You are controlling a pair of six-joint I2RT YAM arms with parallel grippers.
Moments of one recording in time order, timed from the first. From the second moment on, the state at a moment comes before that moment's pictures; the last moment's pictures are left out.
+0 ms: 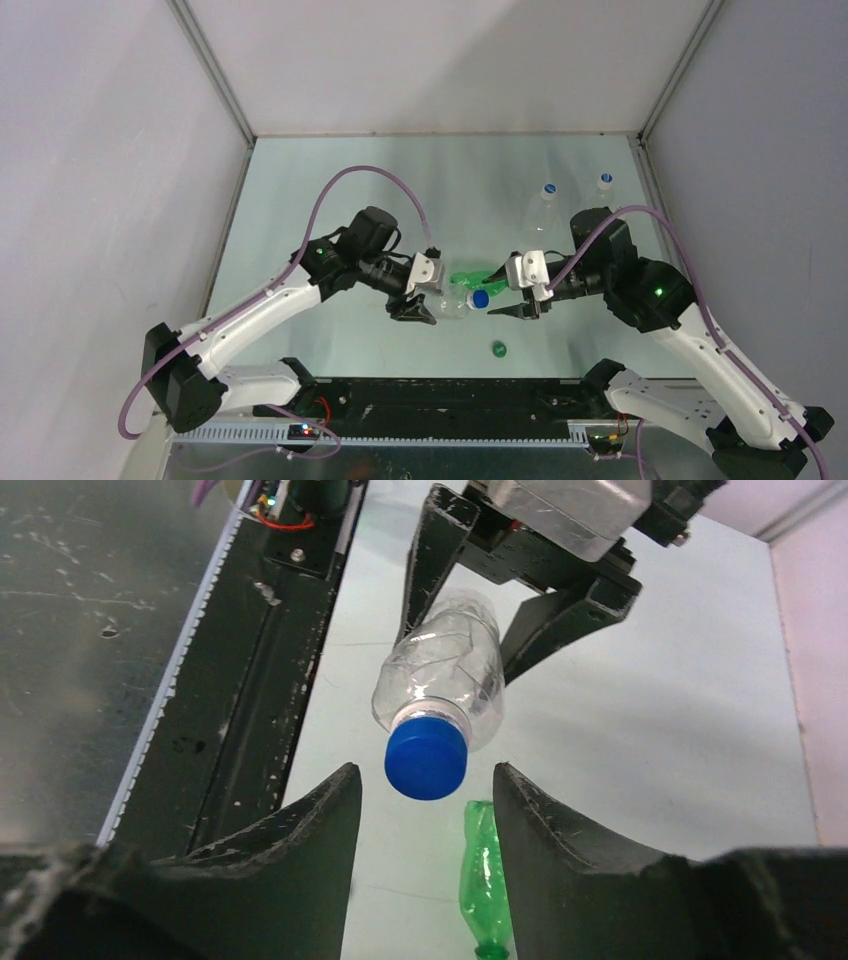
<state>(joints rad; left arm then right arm) -0.77 1.19 1.01 -0.64 0.85 0.65 0.70 0.87 1.11 -0.77 -0.83 -0.72</state>
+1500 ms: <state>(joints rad) -1.12 0.98 0.59 0.10 -0.28 0.65 0.68 1.02 1.12 -0.63 -0.37 0.50</state>
